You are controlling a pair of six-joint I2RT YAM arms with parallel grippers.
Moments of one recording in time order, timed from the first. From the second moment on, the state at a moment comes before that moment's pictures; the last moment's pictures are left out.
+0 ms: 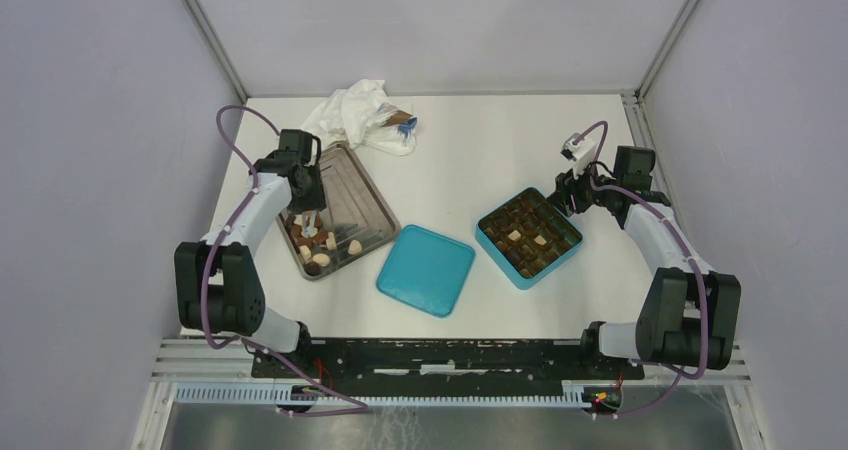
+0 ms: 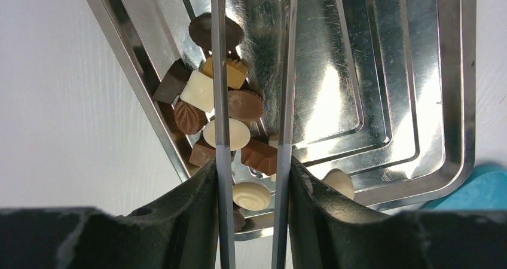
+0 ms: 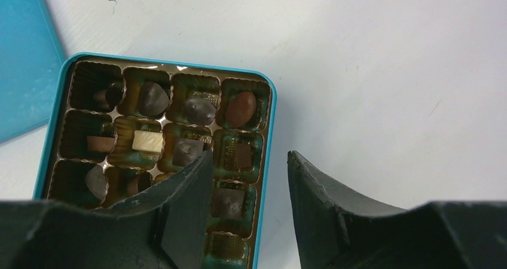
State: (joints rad) left arm -0.07 1.49 1.10 -0.71 -0.18 -0.25; right arm -0.13 1.34 0.84 -0.28 -0.71 -0.57
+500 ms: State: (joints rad) left arm -0.07 1.51 1.12 -0.72 -0.18 -0.24; right arm -0.13 1.34 0.84 -0.29 -0.72 -0.57
